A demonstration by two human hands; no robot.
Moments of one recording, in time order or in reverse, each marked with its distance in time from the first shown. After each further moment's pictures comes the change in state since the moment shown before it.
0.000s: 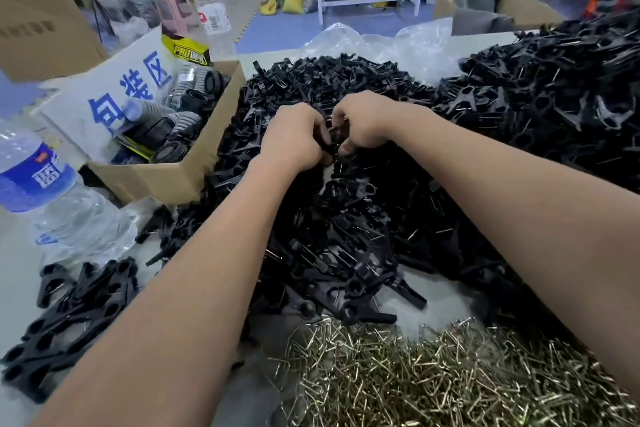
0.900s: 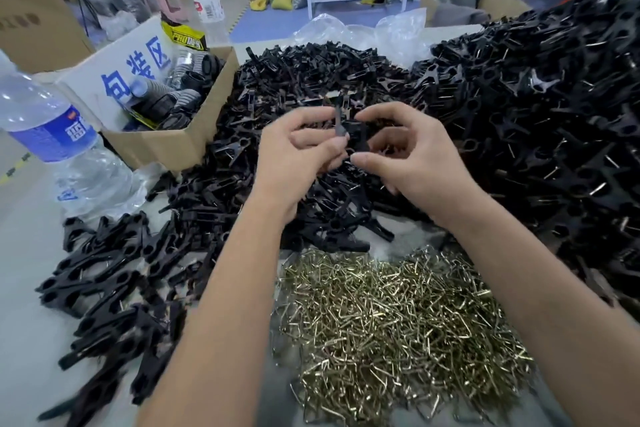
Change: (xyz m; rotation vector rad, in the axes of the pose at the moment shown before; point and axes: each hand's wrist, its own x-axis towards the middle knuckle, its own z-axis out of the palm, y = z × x) left_hand -0.141 0.034 0.005 -1.150 0.082 0.006; right_hand -0.217 -0.024 0.033 1.047 0.451 -0.051
